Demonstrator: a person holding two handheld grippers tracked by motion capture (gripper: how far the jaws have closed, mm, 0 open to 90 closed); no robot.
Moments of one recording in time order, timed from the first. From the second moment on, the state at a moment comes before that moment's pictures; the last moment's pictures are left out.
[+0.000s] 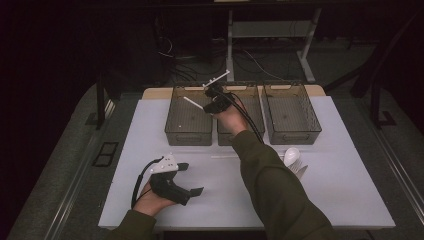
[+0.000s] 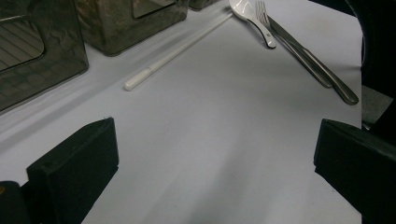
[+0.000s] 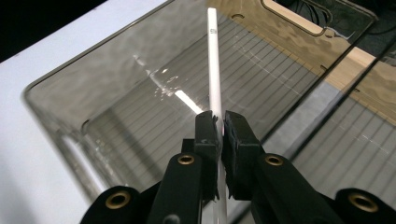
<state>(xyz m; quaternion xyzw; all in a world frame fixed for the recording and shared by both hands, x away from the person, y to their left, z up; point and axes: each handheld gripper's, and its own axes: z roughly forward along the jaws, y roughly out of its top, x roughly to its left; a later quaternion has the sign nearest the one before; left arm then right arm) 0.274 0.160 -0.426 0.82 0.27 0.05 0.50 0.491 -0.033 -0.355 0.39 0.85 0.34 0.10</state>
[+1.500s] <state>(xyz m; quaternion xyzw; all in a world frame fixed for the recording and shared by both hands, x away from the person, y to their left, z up) 0.274 0.164 -0.427 0.82 0.28 0.05 0.49 0.451 -0.080 -0.338 0.27 0.86 0.44 0.06</state>
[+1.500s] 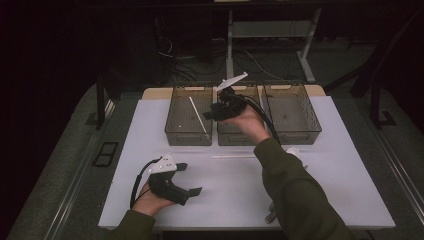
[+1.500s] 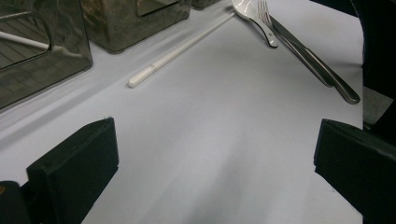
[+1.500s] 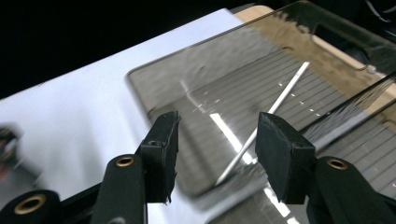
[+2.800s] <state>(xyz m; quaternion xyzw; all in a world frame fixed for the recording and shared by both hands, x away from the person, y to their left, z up) 0.277 0.167 -0.429 0.82 0.27 0.06 0.50 0.394 -0.199 -0.429 0.21 0.92 0.34 0.05</state>
